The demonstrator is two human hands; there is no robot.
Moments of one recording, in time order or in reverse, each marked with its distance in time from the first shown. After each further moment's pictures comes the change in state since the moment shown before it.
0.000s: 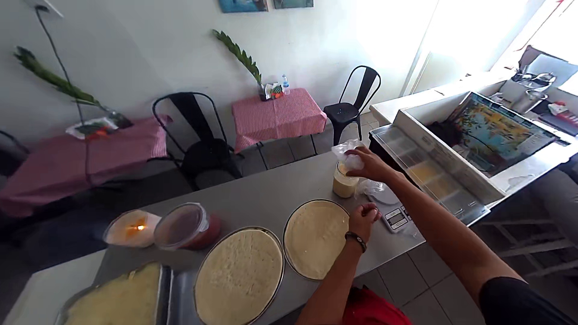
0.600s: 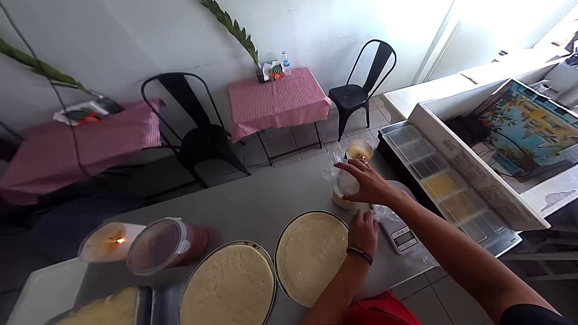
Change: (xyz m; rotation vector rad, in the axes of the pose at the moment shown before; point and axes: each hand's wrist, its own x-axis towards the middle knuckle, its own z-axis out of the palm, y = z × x) left_hand 0.054 -0.009 0.006 1.057 0.107 0.258; right_hand 0.020 0.001 0.014 -0.043 -0.082 -0.243
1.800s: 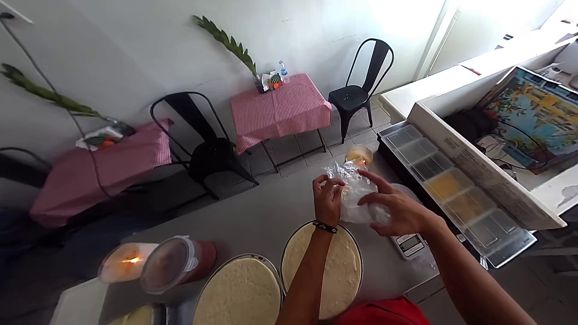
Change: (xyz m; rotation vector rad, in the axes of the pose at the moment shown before) left_hand 0.070 -0.030 -0.102 -0.361 0.470 0.198; right_hand -0.071 -0.007 -0.041 0.304 -0.005 -0.080
